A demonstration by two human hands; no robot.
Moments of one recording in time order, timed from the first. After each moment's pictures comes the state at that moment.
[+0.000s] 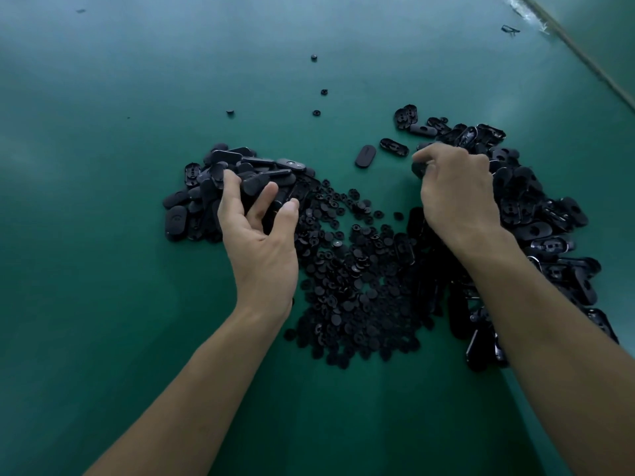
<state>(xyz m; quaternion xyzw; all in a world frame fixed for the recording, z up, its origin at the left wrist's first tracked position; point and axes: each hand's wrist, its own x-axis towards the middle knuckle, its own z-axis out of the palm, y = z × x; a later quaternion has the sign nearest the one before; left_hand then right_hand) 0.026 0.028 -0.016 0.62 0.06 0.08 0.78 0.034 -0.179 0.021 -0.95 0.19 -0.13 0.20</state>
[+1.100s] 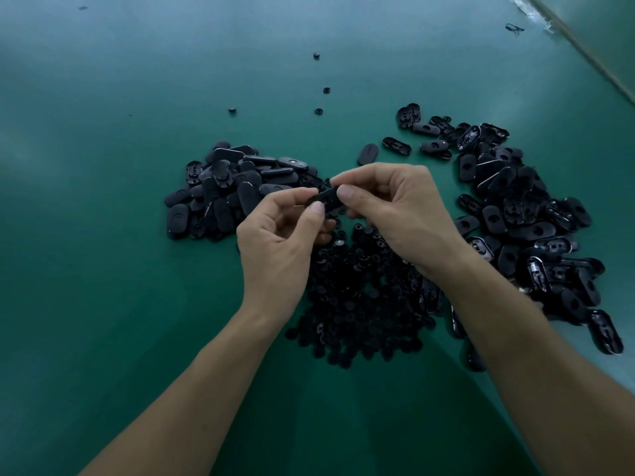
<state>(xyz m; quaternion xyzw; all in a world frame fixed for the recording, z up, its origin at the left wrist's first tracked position) 0.018 0.027 -0.014 0.64 -0.05 0.04 0.77 0.018 -0.127 0.026 -0.79 0.00 -0.04 0.61</state>
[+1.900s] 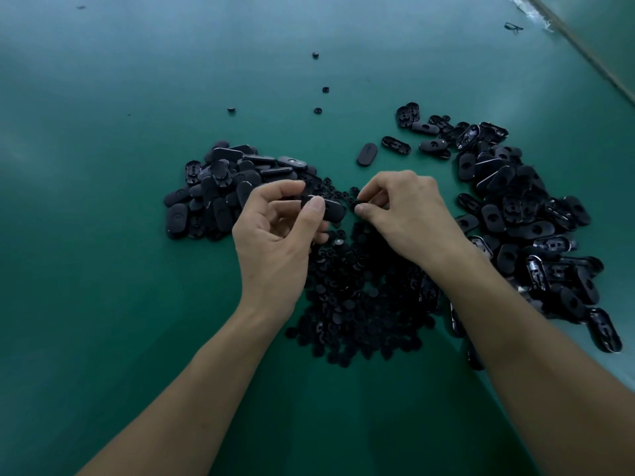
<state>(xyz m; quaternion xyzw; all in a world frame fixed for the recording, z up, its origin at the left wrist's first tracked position) 0.019 0.027 -0.014 0.63 -0.05 0.06 0.78 0.026 -0.139 0.018 -0.95 0.10 -0.01 0.29</state>
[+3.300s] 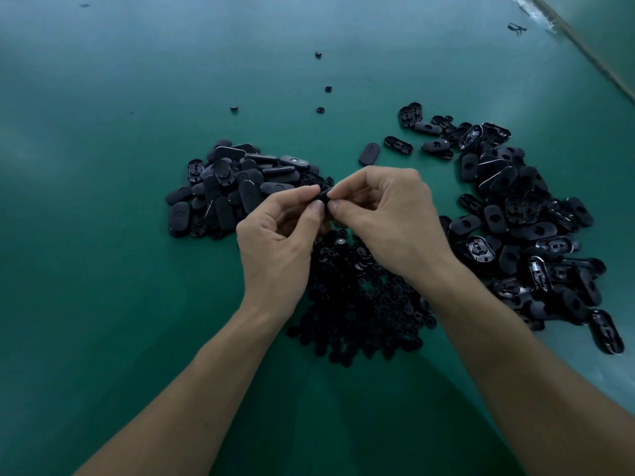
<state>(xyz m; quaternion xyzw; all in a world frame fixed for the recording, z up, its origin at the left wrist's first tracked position) 0.021 0.027 -0.017 0.65 -0.04 0.05 0.76 0.009 -0.107 0.035 -0.86 0.06 -0.08 0.50</state>
